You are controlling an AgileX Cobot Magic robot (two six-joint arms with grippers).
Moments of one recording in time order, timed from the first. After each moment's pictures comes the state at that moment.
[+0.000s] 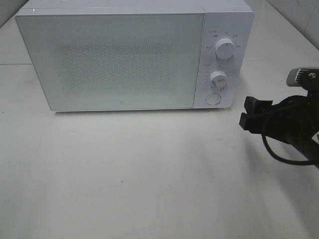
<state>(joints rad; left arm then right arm) 0.00 0.00 -0.50 -0.13 1.04 0.08 0.55 1.56 -0.21 0.57 -1.07 -0.13</state>
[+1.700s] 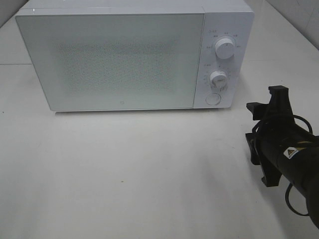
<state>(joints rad) 0.00 0.00 -0.50 -0.13 1.04 0.08 0.71 1.70 -0.25 0.75 -1.12 1.33</state>
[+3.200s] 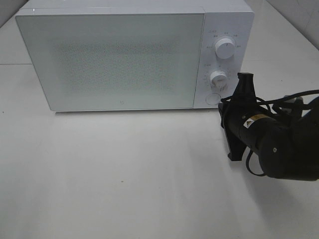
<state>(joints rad) 0.00 0.00 -0.50 -0.13 1.04 0.08 0.56 1.91 -0.54 0.57 -0.98 1.43</state>
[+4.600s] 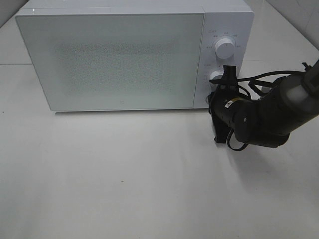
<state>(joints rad) 0.00 0.00 -0.50 -0.13 1.04 0.08 0.46 2.09 -0.81 0.54 -0.86 1.42</state>
